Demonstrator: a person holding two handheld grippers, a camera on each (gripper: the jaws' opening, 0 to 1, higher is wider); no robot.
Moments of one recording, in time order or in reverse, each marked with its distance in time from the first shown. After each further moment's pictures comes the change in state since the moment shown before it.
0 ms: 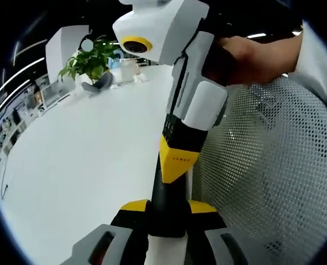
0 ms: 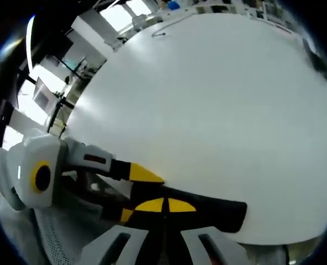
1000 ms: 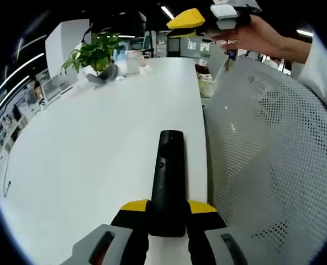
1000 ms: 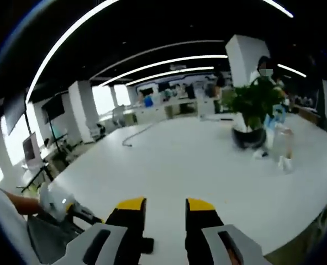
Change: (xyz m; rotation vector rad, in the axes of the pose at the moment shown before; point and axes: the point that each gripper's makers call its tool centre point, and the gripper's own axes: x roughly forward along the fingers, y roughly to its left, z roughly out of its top) left arm -0.018 0.024 -0.015 -0.004 0.059 0.006; right arm -0.172 -0.044 0.067 -0.100 -0.757 -0.314
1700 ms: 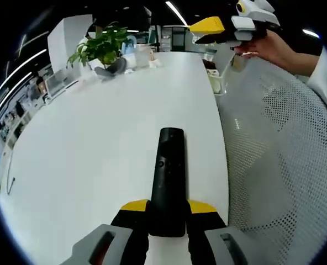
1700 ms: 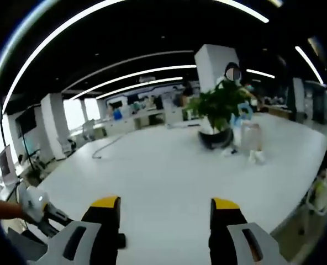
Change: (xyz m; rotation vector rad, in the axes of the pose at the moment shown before) left arm -0.002 0.031 -0.009 -0.015 0.048 0.030; right arm -0.004 -0.051 -0.013 0.085 -0.096 -0.271
